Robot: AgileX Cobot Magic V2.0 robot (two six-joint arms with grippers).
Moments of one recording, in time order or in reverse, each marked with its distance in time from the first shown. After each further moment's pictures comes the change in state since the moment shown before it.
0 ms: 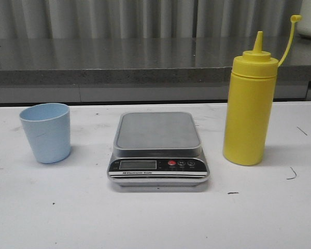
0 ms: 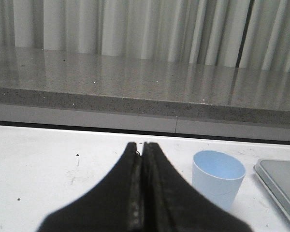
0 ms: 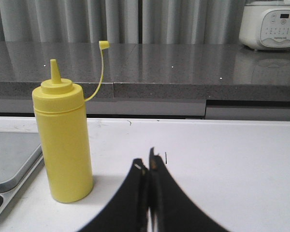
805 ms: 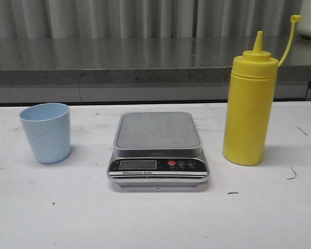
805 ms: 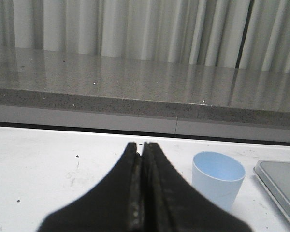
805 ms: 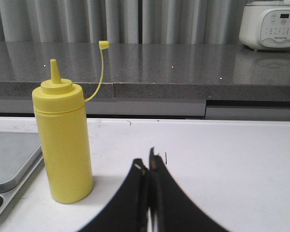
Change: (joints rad) left arm 0.000 0.000 0.000 0.000 -0.009 0.000; right arm 0.000 0.000 0.000 0.000 -0.004 0.000
